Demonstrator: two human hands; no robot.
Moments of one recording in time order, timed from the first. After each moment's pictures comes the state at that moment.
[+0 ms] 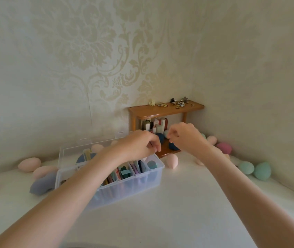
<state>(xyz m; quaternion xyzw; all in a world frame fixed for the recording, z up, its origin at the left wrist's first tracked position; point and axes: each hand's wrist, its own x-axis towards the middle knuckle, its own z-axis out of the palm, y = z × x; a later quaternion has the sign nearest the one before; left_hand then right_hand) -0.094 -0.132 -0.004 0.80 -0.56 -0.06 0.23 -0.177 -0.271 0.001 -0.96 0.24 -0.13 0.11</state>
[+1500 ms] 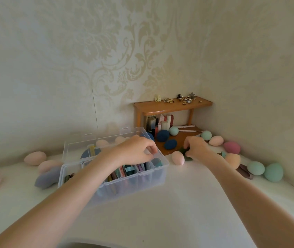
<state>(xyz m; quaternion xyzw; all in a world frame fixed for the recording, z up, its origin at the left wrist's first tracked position) -0.080 -0.129 -0.027 0.84 -0.51 -0.10 0.15 -0.162 -0.325 -0.057 -0.94 0.31 -0.03 0.12</state>
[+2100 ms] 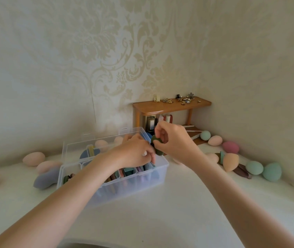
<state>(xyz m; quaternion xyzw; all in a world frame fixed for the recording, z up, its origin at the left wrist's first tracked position) -0.082 -0.126 -0.029 0.84 -0.54 -0.04 0.10 -0.174 -0.241 -0.017 -0.94 0.04 -0.26 0.22</state>
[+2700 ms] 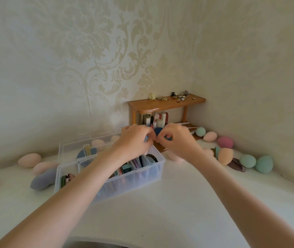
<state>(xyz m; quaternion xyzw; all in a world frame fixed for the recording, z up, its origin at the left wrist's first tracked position) -0.089 -0.134 -0.021 0.82 -0.50 0.05 0.26 -0.182 -0.251 -0.021 -0.96 0.11 -0.22 0.13</state>
